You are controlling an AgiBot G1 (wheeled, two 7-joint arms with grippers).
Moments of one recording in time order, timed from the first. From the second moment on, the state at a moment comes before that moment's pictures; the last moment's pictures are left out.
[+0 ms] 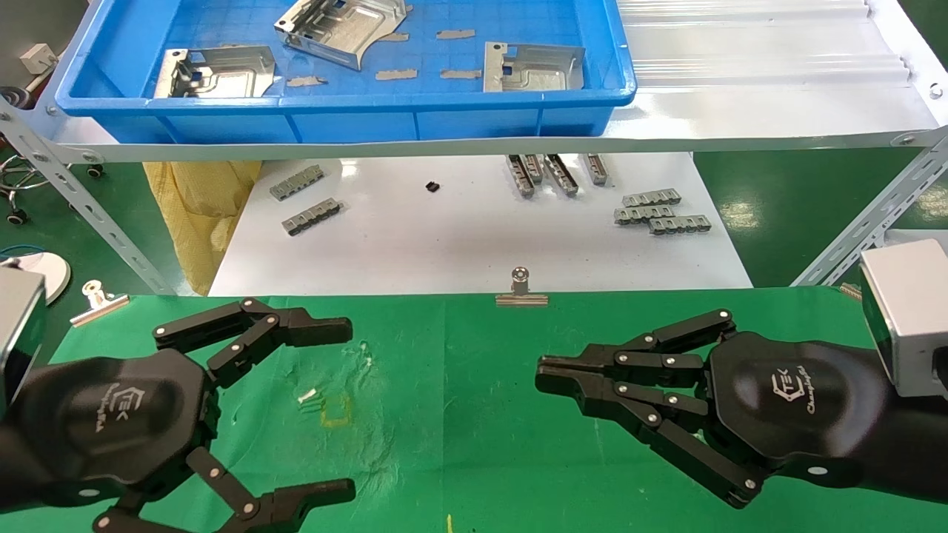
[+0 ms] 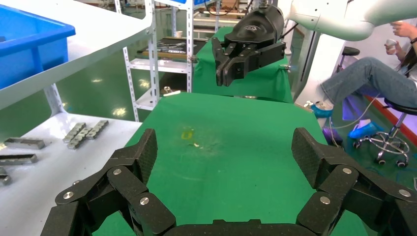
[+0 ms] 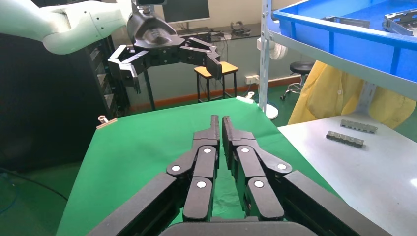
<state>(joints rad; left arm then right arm) -1.12 0.63 0.28 -1.29 0.75 1.45 -0.19 1.09 -0.57 -0.38 1.24 -0.65 -1.44 0.13</state>
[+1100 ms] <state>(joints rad) -2.05 1.26 0.56 -0.18 1.40 0.87 -0.14 1.09 -0.57 -0.38 1.24 -0.65 -1.44 0.13</state>
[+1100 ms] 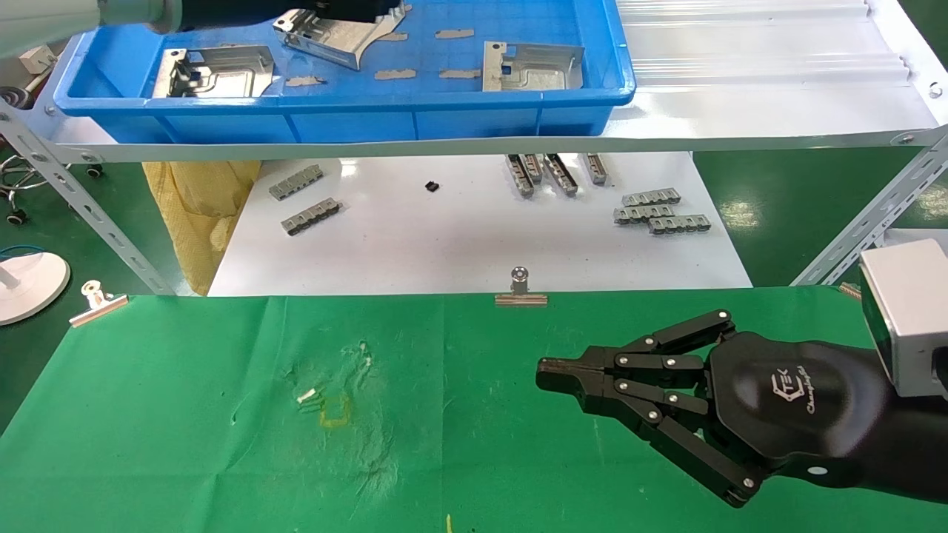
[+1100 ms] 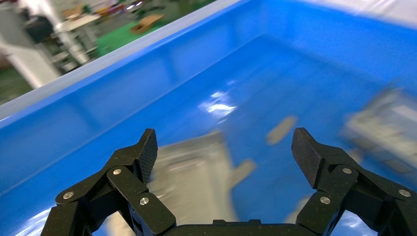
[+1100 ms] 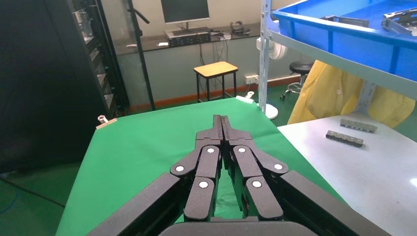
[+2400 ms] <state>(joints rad) -2.10 1.34 0.63 0.00 1.50 0.66 -0.22 1.09 -0.57 -0.38 1.24 -0.65 -1.44 0.13</state>
